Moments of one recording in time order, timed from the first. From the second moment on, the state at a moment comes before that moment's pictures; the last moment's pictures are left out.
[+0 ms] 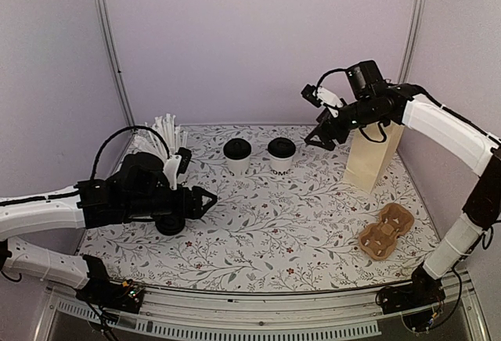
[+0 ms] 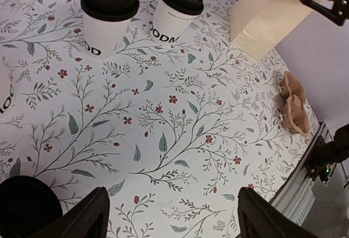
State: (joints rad) left arm -0.93 1.05 0.68 -0.21 -0.11 -0.57; right arm 0.52 1.65 1.60 -0.71 -0.31 -0.46
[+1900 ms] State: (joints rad) left arm -0.88 1.07 0.62 -0.09 0.02 -0.55; right arm 0.44 1.58 1.70 -1.17 -0.40 -0.64
